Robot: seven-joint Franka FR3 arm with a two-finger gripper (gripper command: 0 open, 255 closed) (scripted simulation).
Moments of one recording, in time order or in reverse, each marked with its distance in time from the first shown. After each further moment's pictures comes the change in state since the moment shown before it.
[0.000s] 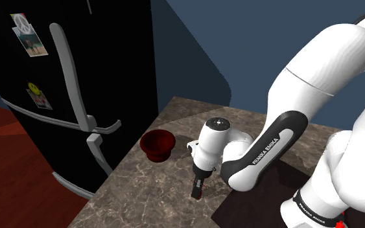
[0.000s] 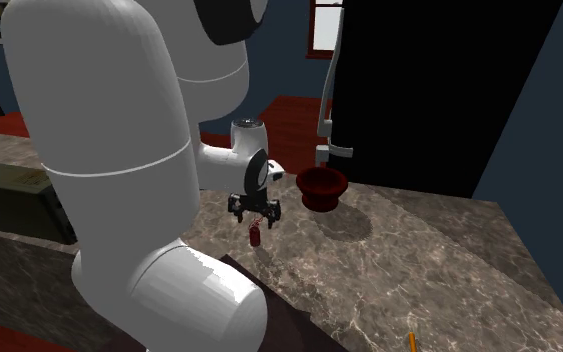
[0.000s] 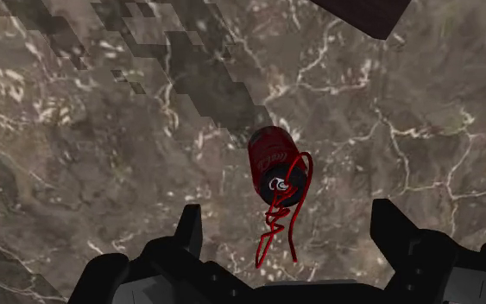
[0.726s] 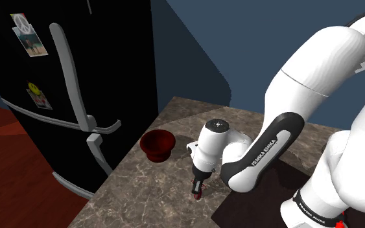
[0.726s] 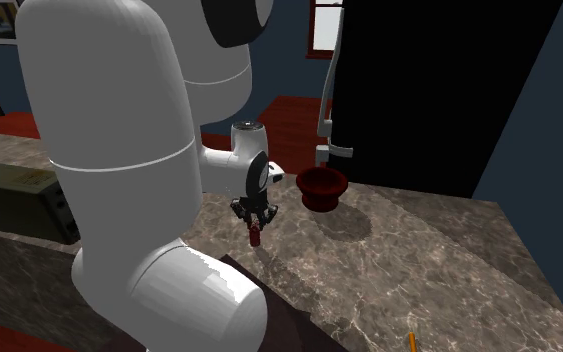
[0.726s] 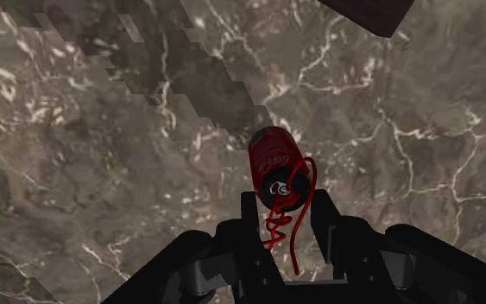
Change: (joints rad) arm 0.002 0.026 -0.006 0.005 -0.027 0.023 0.018
